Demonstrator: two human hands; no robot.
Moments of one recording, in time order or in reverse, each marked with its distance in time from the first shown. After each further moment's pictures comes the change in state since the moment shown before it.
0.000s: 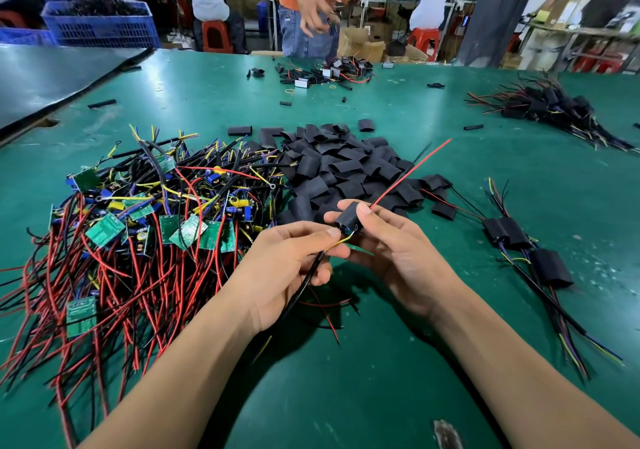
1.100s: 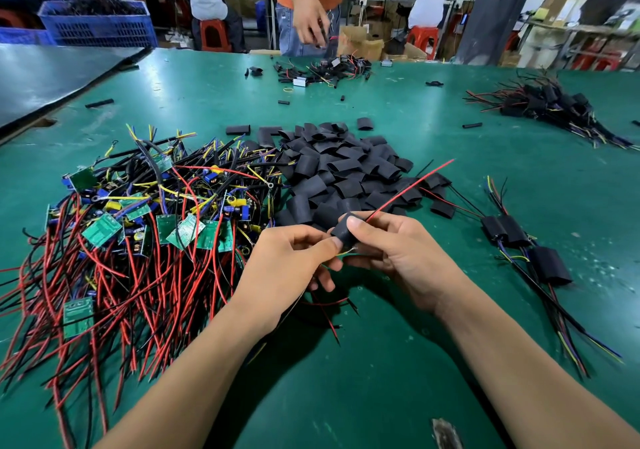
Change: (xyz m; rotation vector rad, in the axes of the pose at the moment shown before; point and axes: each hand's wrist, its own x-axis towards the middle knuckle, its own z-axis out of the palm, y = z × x) left_hand -0.003 -0.010 0.003 0.353 0.104 0.191; right_hand 0.000 -0.001 -0.011 -0.275 0.061 0.070
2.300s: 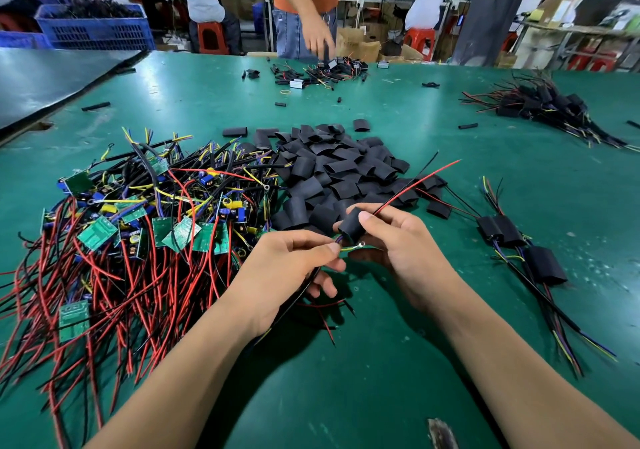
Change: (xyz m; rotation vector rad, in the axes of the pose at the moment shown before) left_hand 0.004 -0.002 -0.003 -0.104 -0.111 -0.110; right_hand 0.001 -0.004 0.002 -0.022 0.167 -0.083
